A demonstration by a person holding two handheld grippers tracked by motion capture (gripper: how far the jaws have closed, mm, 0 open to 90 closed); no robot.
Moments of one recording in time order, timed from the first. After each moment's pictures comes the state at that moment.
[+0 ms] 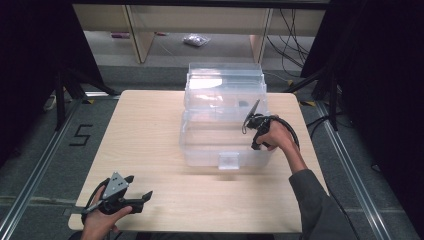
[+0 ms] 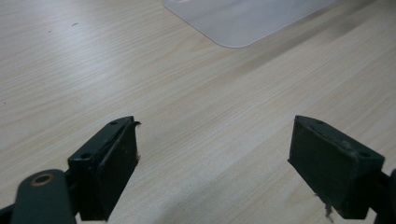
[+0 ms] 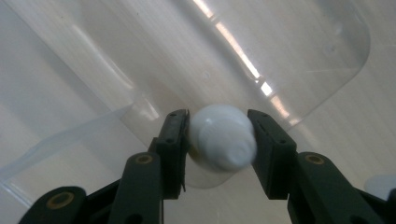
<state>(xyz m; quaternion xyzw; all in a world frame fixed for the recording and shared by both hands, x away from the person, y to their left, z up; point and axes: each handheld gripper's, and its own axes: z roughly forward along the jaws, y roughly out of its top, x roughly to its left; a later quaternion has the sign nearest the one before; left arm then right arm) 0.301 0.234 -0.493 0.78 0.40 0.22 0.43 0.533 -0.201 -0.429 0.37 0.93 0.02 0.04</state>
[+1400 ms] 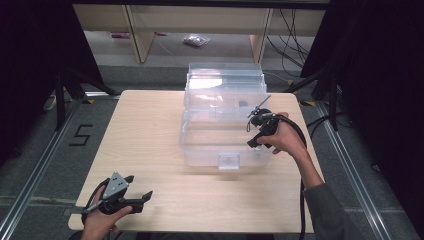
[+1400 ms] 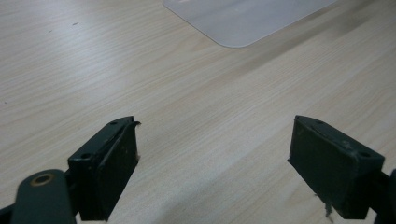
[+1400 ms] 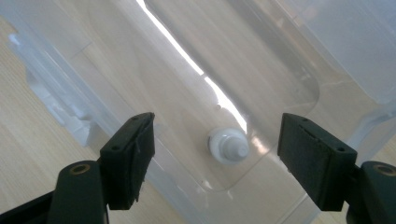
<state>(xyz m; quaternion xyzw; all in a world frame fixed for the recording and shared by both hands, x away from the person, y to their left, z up) 0.300 0.234 -0.493 0.78 0.41 0.22 0.43 0.486 -0.201 -0.376 0.35 0.92 0.15 0.11</state>
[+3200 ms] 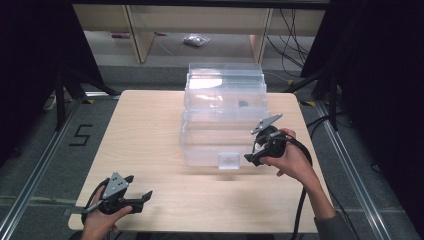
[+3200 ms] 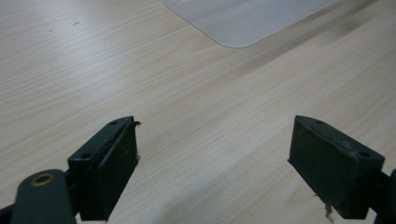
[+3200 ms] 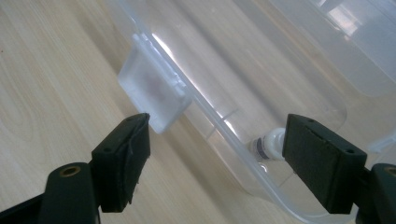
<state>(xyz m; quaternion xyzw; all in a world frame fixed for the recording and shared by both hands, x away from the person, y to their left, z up) 0.301 0.234 -0.493 0.78 0.41 0.22 0.43 0.419 -0.205 -0.372 0.30 0.91 0.25 0.14</state>
